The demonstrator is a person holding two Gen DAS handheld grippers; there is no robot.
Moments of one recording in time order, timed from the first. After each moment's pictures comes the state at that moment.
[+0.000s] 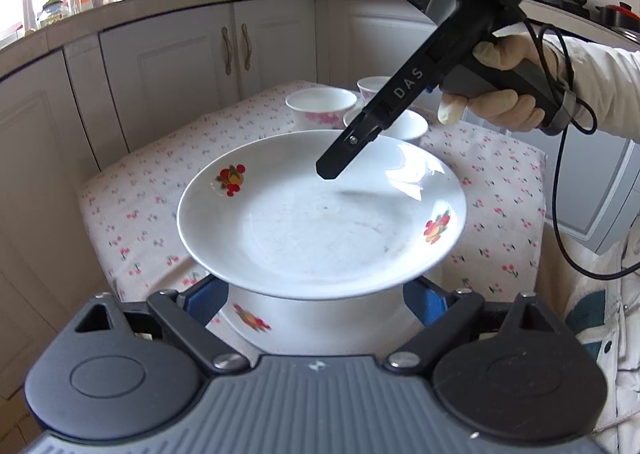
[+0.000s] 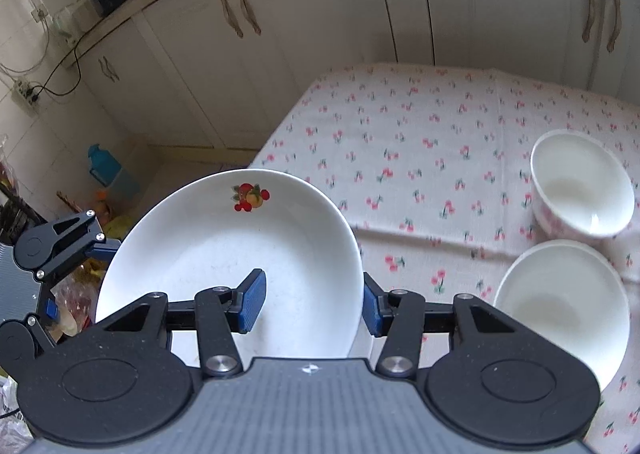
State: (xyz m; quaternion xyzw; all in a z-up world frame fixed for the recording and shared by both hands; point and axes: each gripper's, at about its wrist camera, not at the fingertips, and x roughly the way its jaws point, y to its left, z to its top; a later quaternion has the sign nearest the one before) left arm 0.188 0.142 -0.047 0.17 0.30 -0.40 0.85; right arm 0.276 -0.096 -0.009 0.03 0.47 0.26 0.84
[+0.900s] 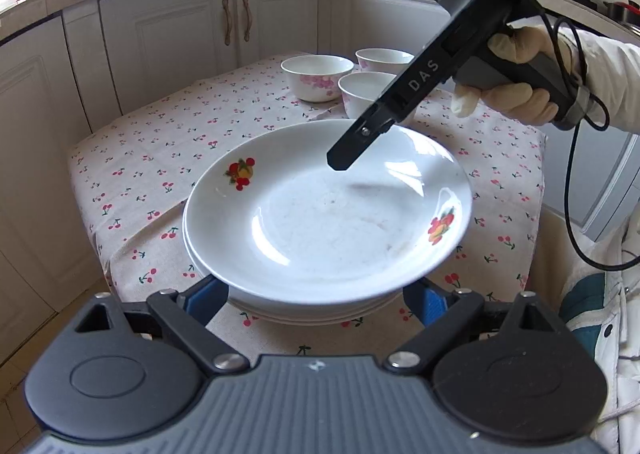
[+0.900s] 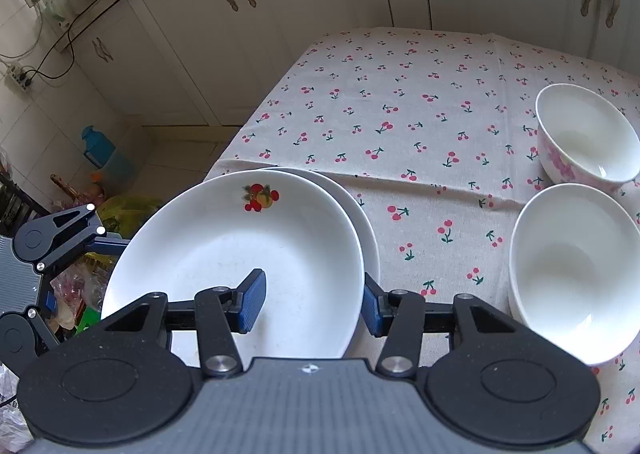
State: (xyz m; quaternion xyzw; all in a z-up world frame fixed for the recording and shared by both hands) left arm 0.181 0.142 -0.071 0.16 0.33 -0.39 0.84; right arm 0.261 -0.095 -0.035 0.03 0.49 0.26 0.83
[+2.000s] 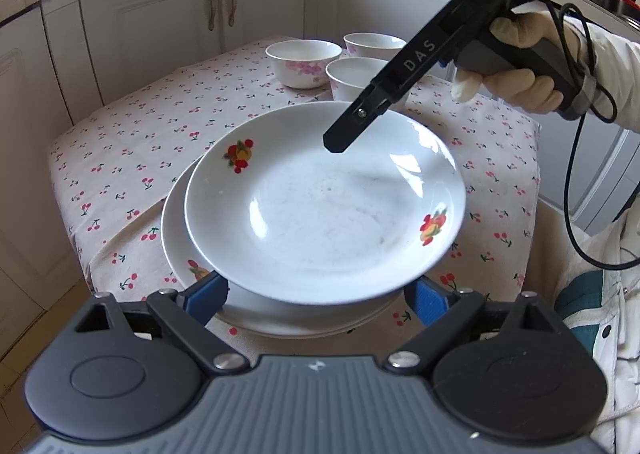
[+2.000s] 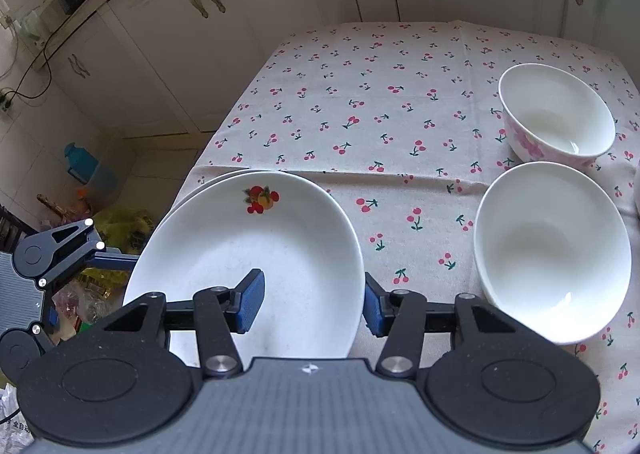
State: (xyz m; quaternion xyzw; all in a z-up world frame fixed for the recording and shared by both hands) left arm 0.192 0.129 -0.075 0.17 0.36 -0.41 0.82; right arm 0.264 -0.103 -0.033 0.05 0.50 0.22 0.84
